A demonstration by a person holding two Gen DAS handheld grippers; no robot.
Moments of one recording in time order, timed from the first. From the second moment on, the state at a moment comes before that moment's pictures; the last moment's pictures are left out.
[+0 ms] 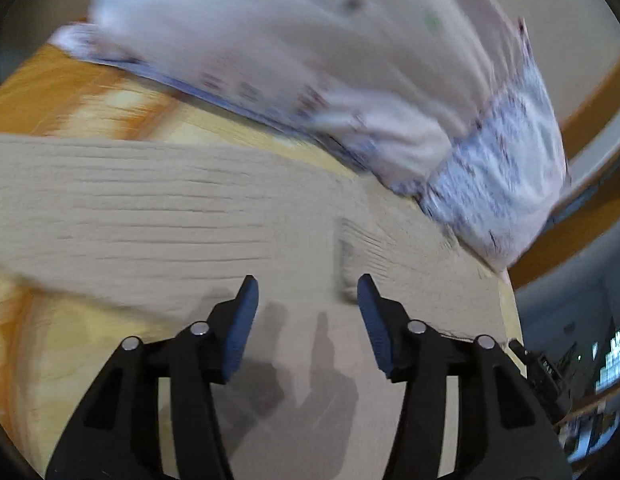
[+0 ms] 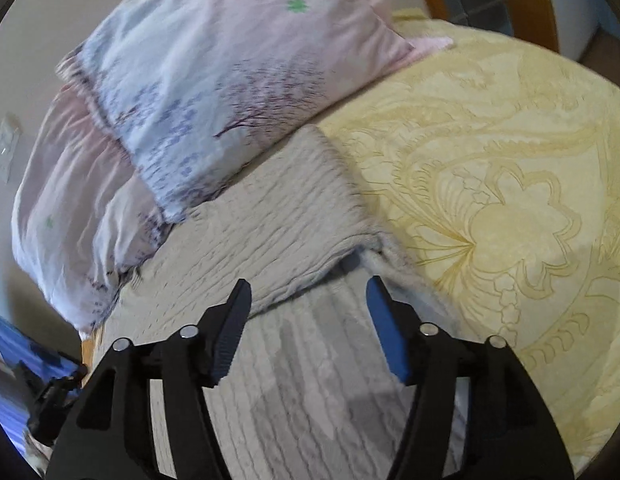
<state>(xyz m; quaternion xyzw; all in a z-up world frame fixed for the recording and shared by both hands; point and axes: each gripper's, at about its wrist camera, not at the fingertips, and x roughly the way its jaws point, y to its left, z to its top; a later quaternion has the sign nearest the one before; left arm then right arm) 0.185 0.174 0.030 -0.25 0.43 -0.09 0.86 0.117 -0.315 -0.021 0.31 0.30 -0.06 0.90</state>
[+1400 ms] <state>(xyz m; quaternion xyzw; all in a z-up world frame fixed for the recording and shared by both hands) 0.196 0.169 0.097 -0.46 0.29 -0.20 0.81 0.114 -0.270 -0.022 0.26 0.31 0.05 0.91</state>
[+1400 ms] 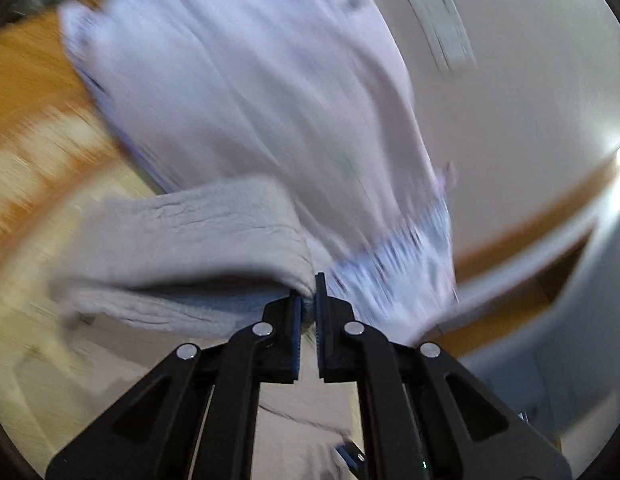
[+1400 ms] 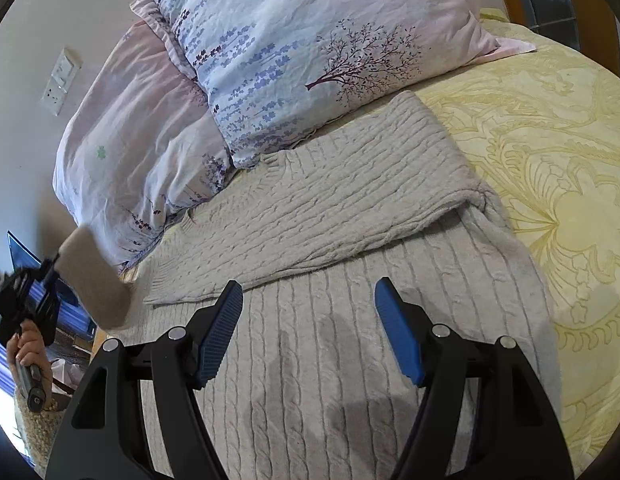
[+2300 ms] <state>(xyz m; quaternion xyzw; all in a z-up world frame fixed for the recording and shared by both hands) 0.168 0.155 0.005 -0.33 0.45 -0.08 0.83 0.195 -0.017 0.000 -0.17 0.32 0.30 0.88</state>
